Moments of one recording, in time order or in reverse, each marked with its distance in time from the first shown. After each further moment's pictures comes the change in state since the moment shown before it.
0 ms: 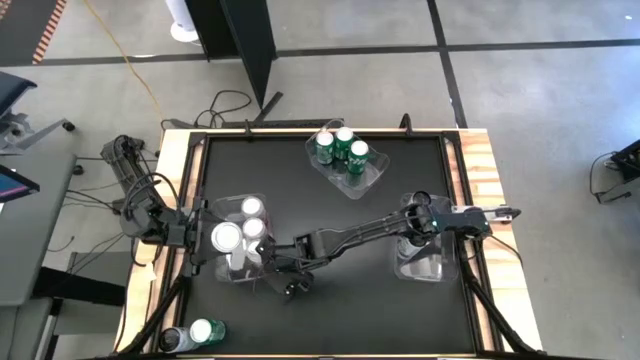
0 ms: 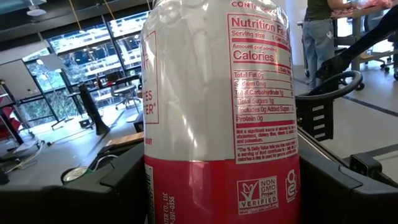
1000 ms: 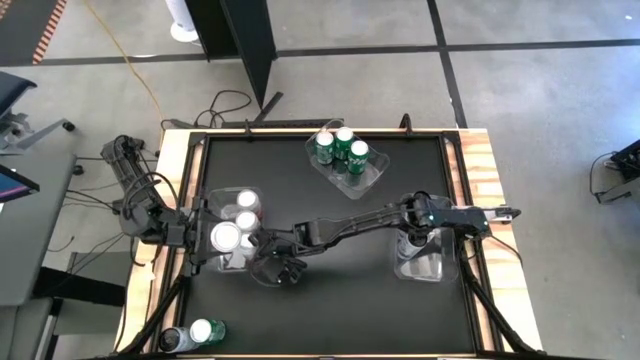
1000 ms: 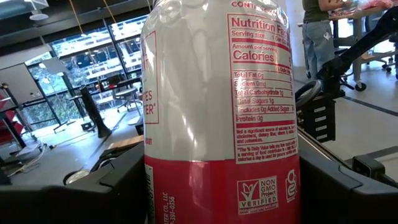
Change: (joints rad) left arm 0.000 0.000 0.000 0.015 -0.001 0.023; right arm -0.071 0.002 -0.082 0.282 -0.136 -0.019
